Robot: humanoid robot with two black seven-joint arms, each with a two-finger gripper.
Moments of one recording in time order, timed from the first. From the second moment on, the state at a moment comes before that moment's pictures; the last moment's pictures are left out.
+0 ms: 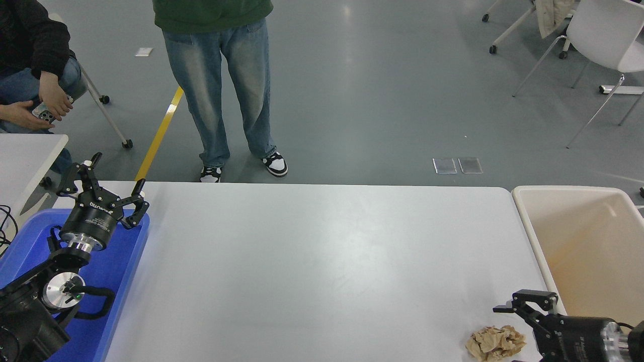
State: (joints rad) left arm -0.54 0.44 -0.74 -0.41 -0.02 -0.67 -0.59; right arm 0.33 -1.03 0.40 1.56 -0.05 0.16 -0.24
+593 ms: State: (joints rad) left arm -0.54 0.44 -0.74 -0.41 -0.02 -0.67 -0.59; right arm 0.32 -0.95 0.38 1.49 -0.24 0.10 -0.24
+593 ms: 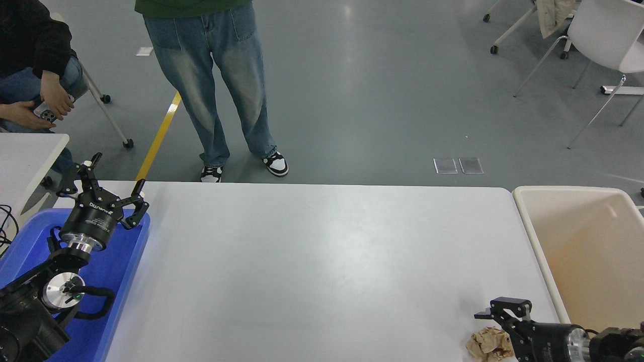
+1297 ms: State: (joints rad) left arm -0.54 0.44 -0.74 -0.41 -0.02 -0.67 -0.59; right arm 0.33 -0.90 0.39 1.43 -0.29 0.06 -0.25
